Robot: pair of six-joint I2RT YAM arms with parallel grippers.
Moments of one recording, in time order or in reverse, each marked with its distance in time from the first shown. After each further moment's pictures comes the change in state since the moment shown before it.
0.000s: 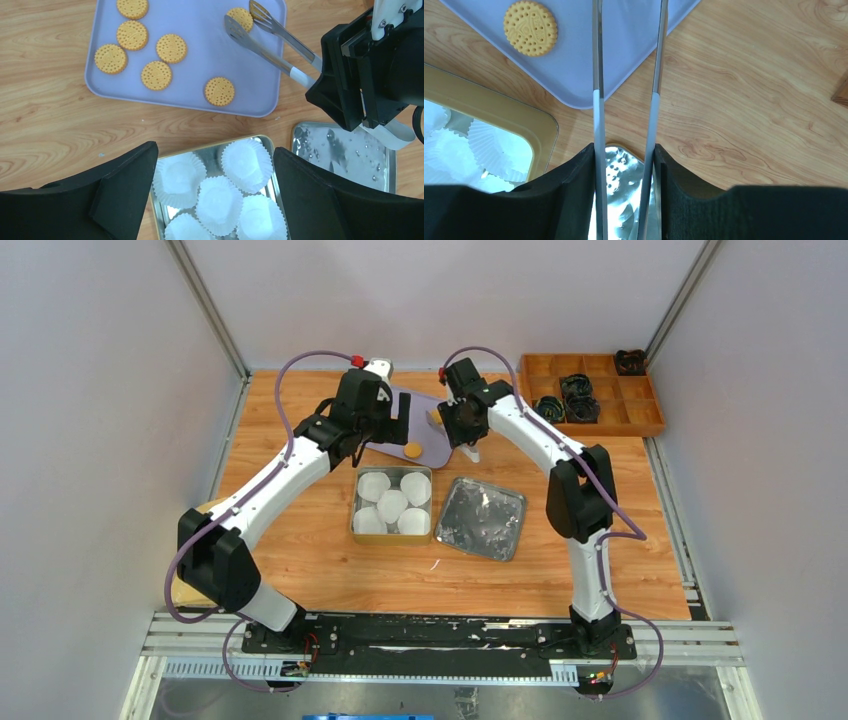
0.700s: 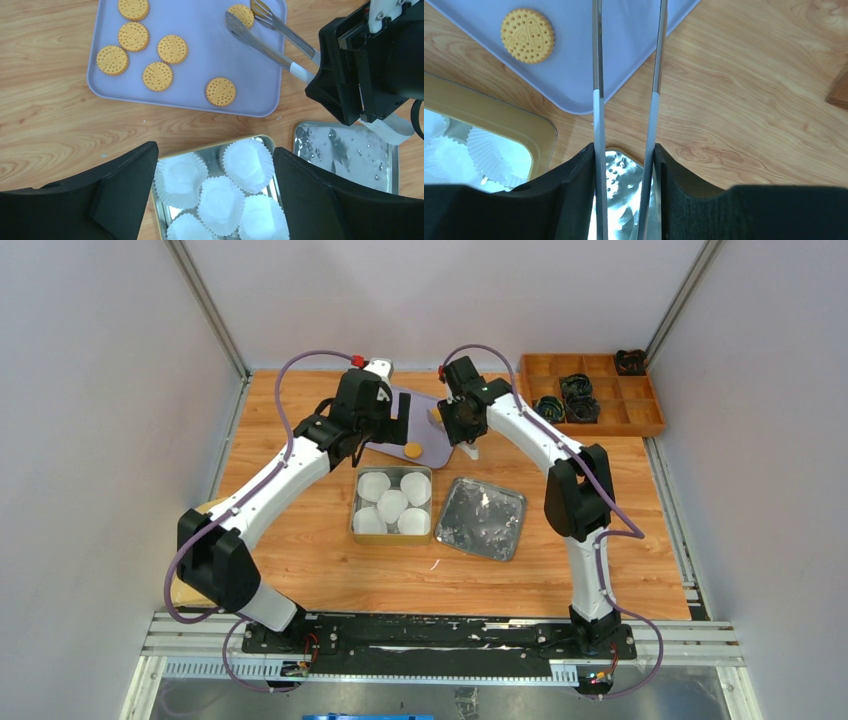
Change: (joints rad) left arm 0.000 -0.002 0.000 0.000 -0.001 0.011; right arm 0.000 0.019 0.027 -0.010 0.013 0.008
